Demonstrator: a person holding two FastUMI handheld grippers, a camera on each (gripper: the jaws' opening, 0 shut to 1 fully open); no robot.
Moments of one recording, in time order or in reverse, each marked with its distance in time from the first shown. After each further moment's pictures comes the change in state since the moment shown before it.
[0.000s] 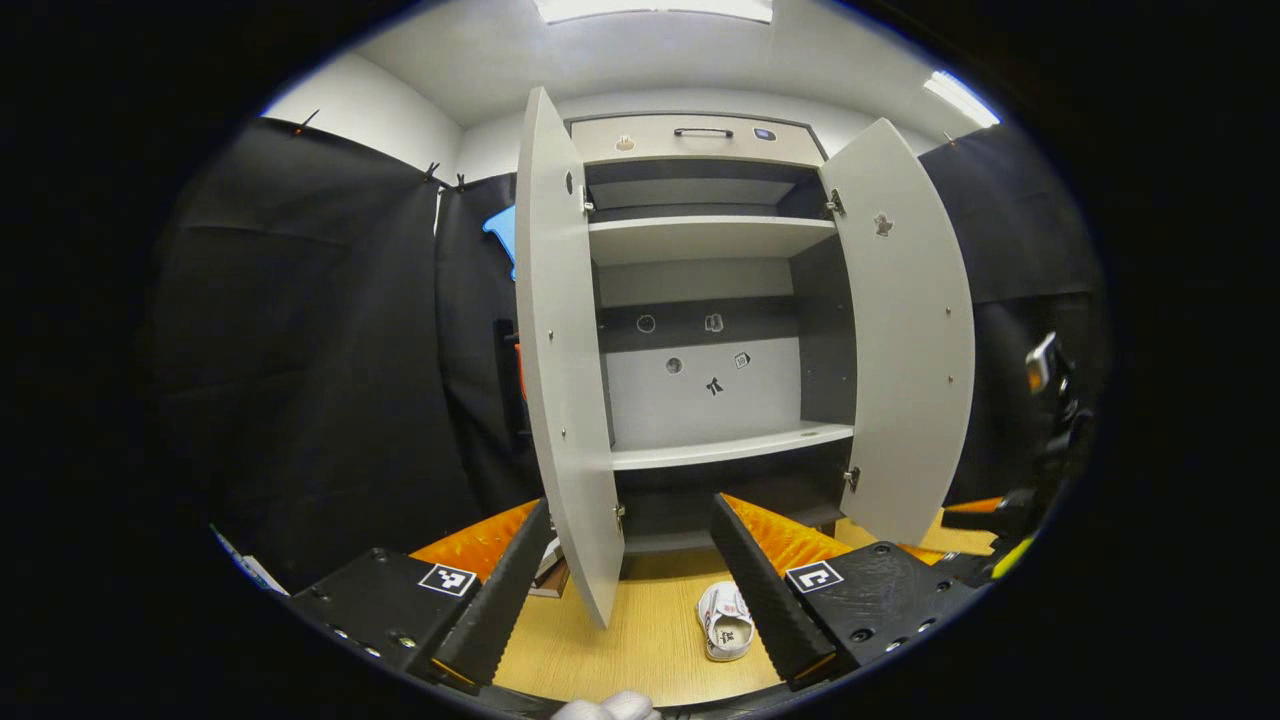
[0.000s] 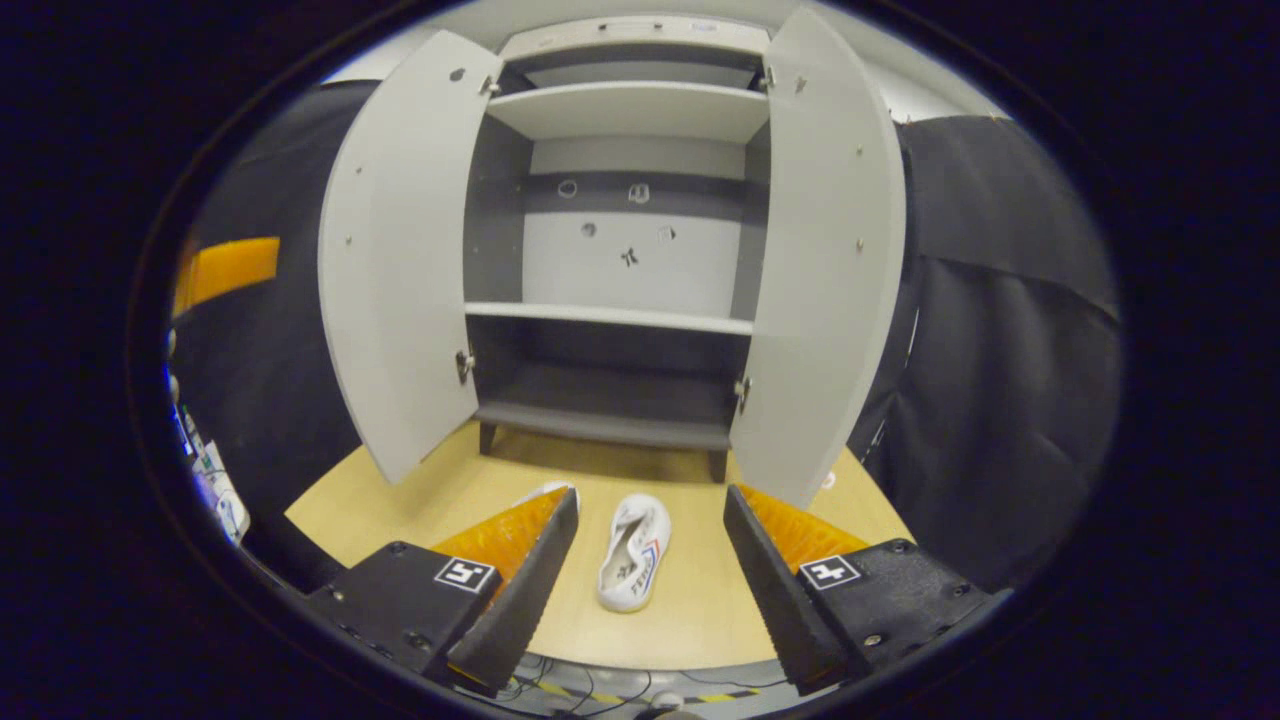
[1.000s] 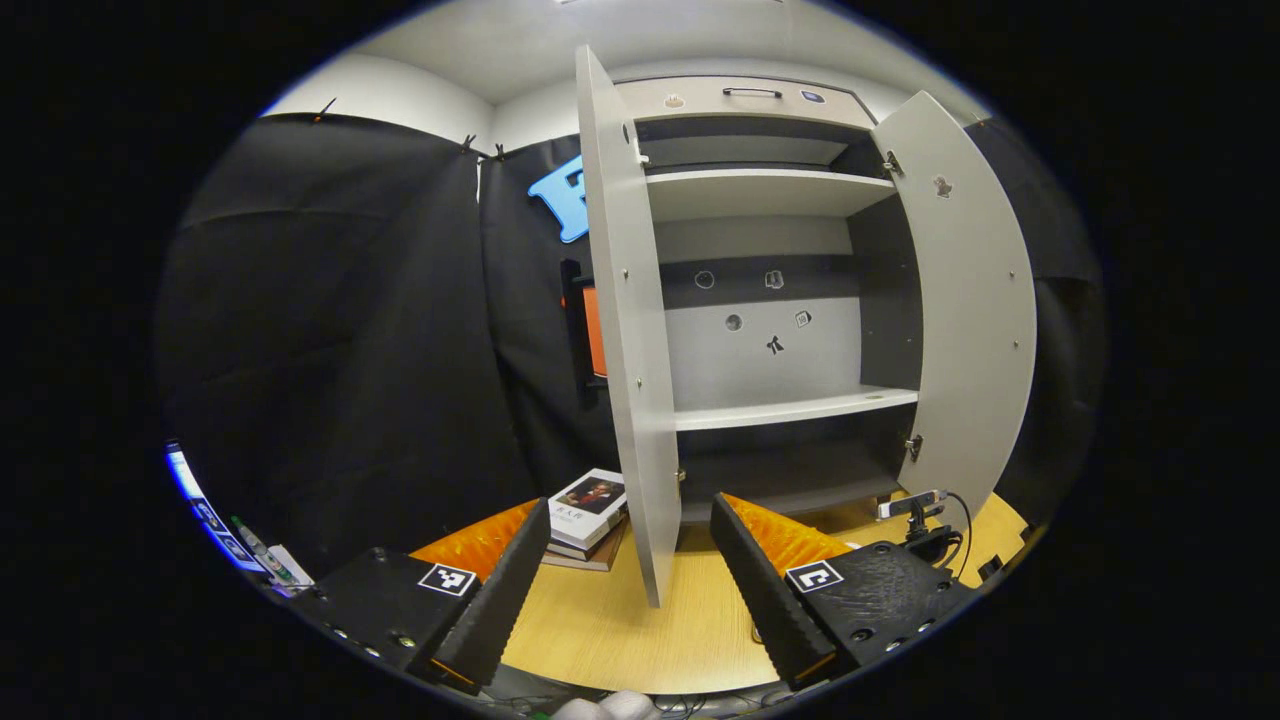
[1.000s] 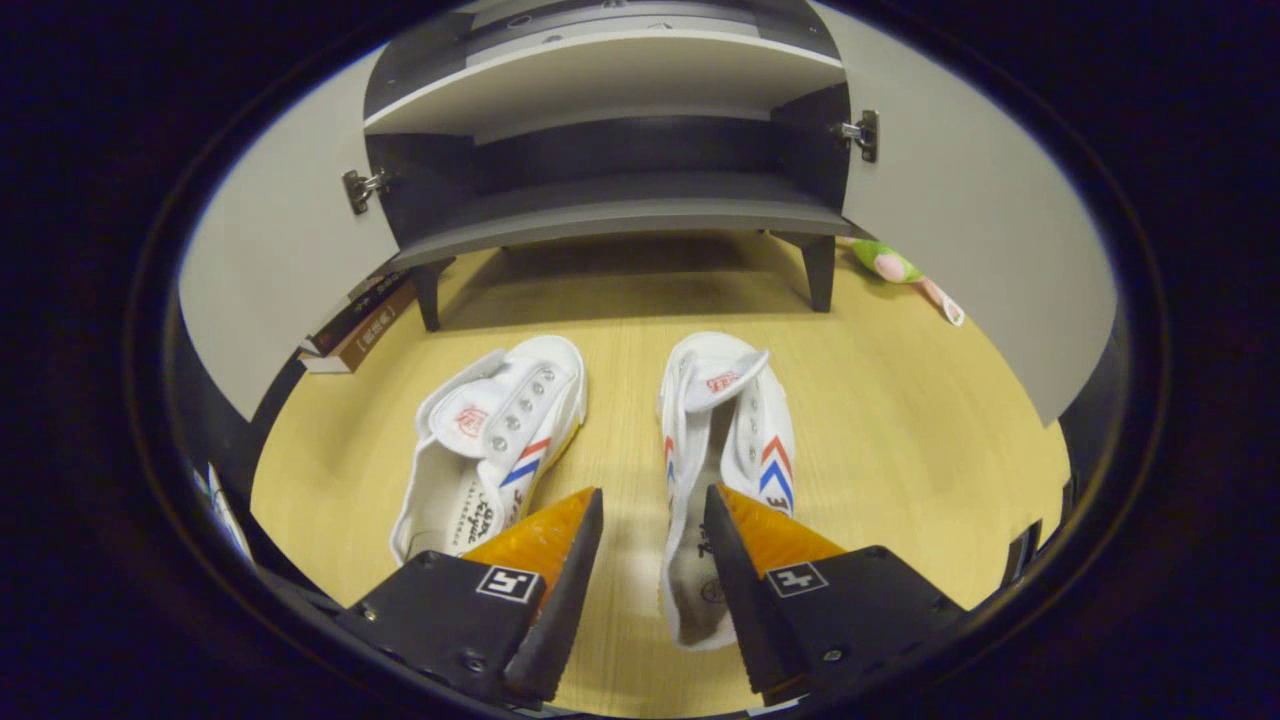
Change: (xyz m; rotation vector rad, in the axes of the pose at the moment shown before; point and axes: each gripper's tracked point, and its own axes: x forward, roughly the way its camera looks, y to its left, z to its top) left arm 0.018 0.045 -0.034 -0.009 0.123 0.156; right arm 0.225 0.040 -0.130 0.137 0.354 0.031
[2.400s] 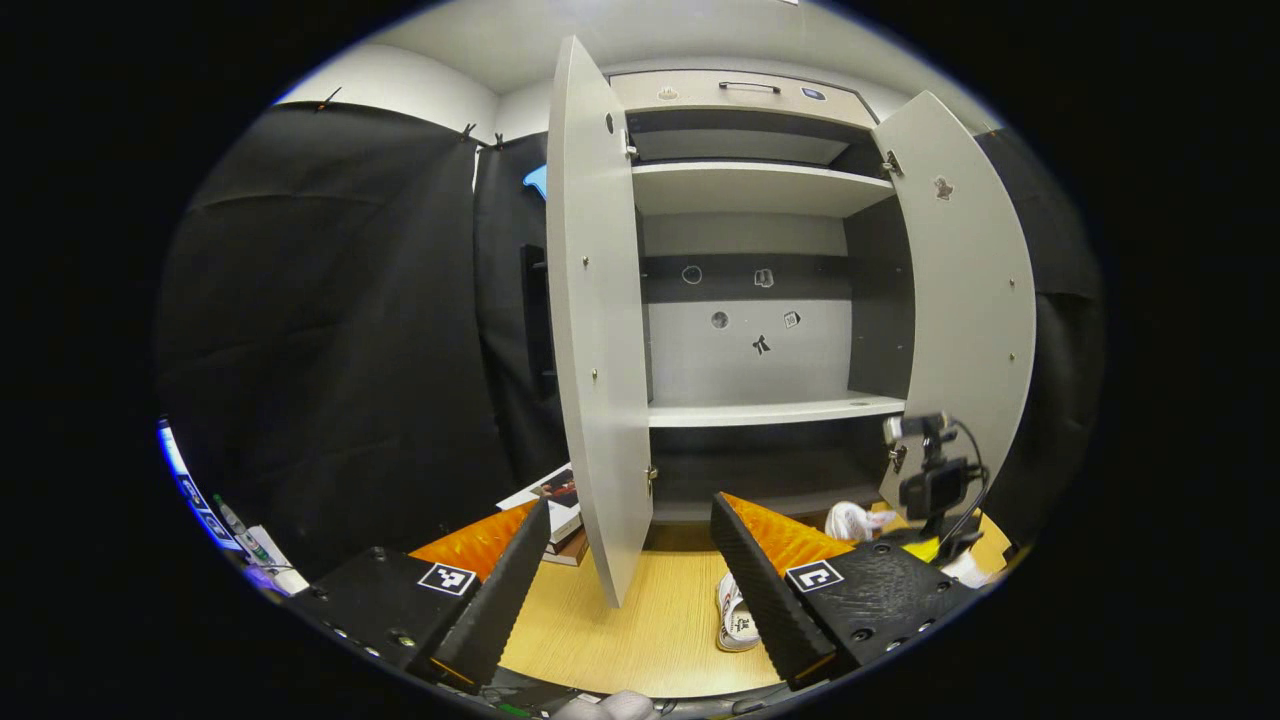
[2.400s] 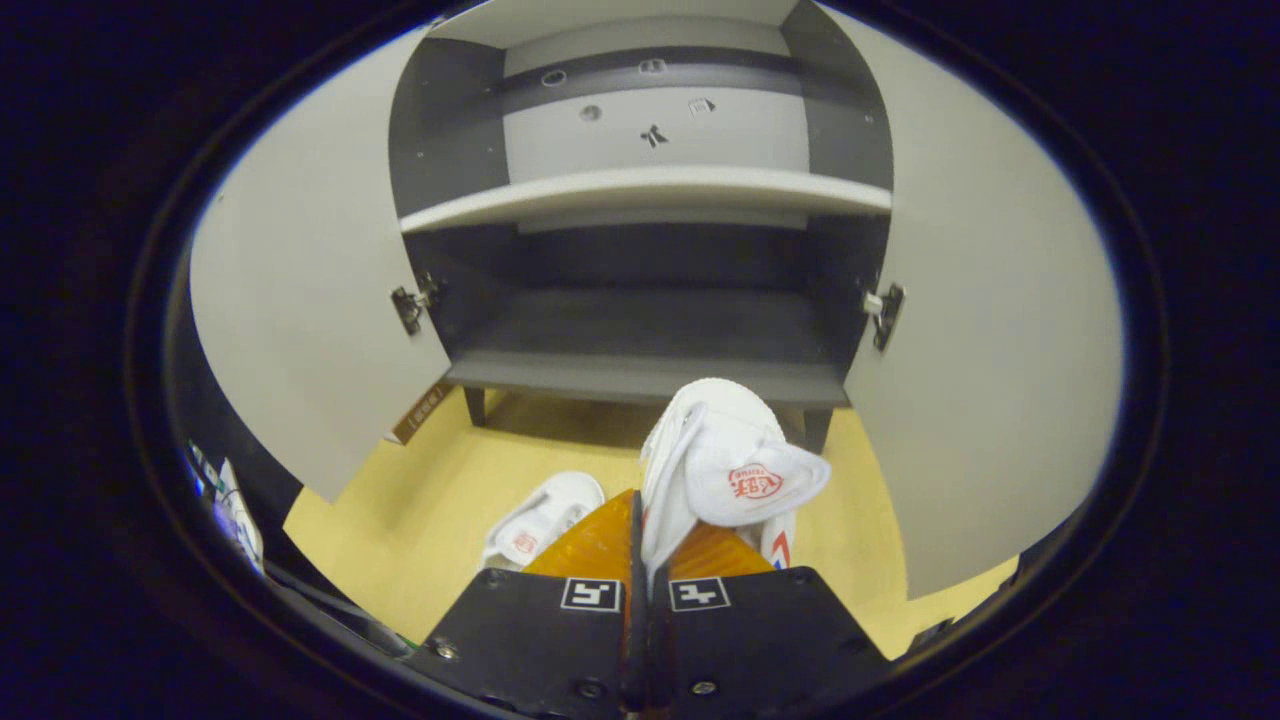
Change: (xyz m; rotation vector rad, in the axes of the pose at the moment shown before) left arm 0.006 -0.036 -0.005 -0.048 0.004 -0.026; right arm -0.106 0.009 0.160 -0.145 -0.231 0.101
